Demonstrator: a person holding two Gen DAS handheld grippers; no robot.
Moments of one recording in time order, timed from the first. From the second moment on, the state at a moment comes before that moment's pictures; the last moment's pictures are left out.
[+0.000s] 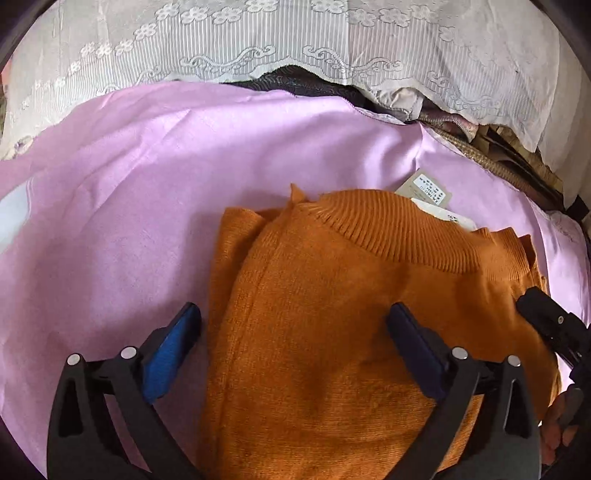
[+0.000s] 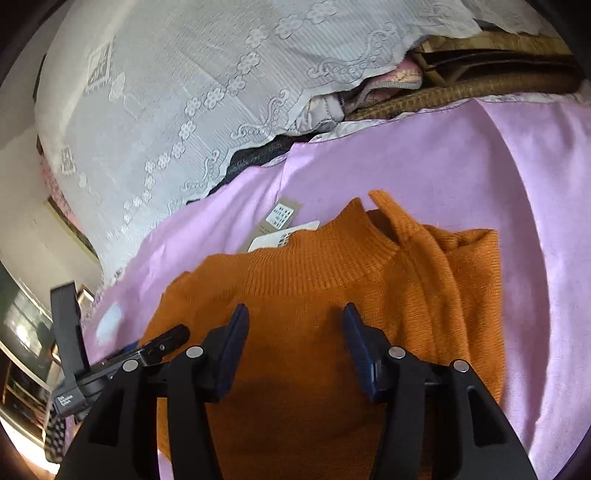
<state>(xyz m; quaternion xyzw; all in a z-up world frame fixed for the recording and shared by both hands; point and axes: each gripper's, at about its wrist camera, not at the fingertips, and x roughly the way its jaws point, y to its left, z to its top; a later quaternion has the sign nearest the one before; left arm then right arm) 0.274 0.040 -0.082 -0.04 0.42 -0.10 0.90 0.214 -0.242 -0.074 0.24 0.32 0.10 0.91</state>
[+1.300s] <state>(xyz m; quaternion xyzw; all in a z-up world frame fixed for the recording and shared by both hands) 0.207 0.070 -0.081 -0.04 0.42 -0.05 0.91 0.133 -0.243 -0.074 0.19 0.32 0.03 0.93</state>
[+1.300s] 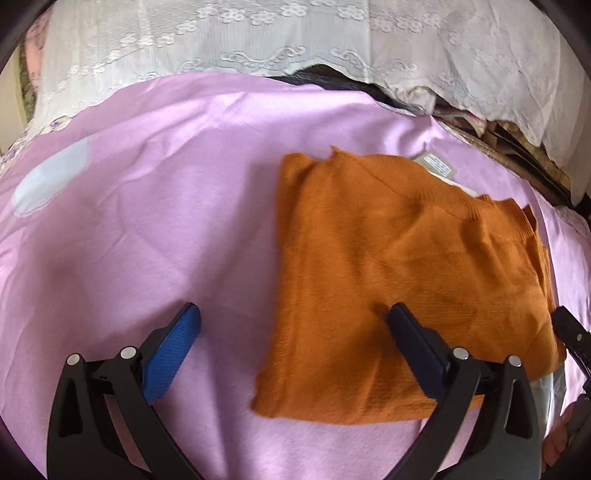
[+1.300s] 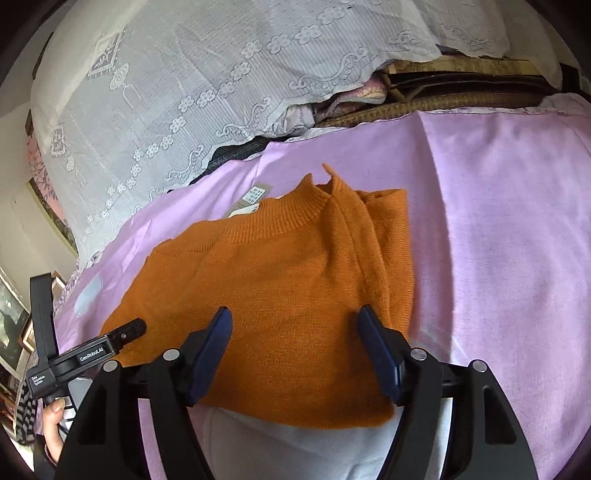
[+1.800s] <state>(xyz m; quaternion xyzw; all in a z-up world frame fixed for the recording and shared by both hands) 0.191 0.050 -0.062 -0.05 0.39 -0.13 0.91 0.116 -0.228 -0.061 0.19 0.29 0.07 0.94</state>
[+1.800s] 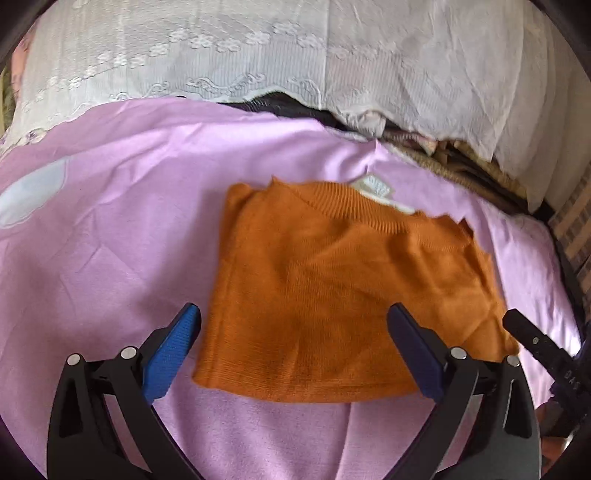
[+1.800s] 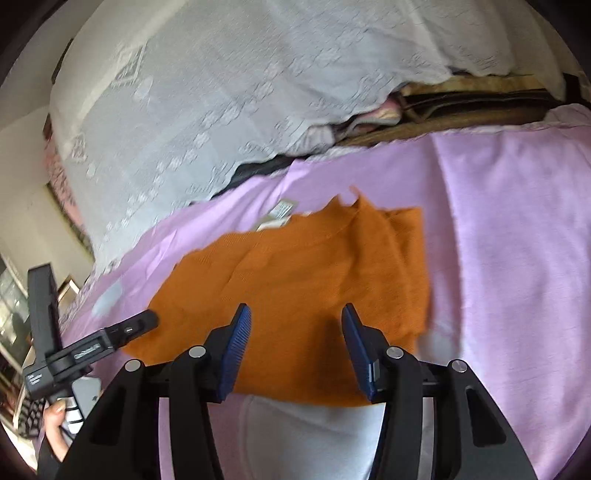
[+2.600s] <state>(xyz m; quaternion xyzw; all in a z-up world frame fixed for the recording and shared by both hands) 0.186 0.006 -0.082 0.07 0.42 -0.08 0.90 0.135 -0.168 -0.078 0.00 0.40 0.03 0.91</state>
